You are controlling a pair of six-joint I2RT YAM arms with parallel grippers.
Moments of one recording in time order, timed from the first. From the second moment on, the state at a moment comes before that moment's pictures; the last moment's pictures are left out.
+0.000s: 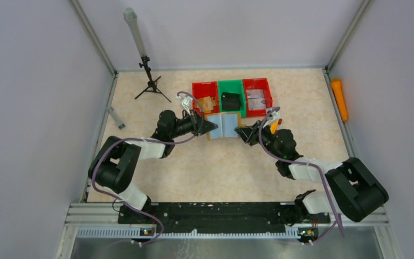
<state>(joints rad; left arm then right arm) -0.41 1.61 0.62 0.91 0.69 -0.80 0.53 1.30 0.33 0.95 -0.20 0.62</state>
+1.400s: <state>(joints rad) -0.54 1.60 0.75 0.57 0.60 -0.59 0.52 1.36 0.33 0.98 -0.33 0.63</state>
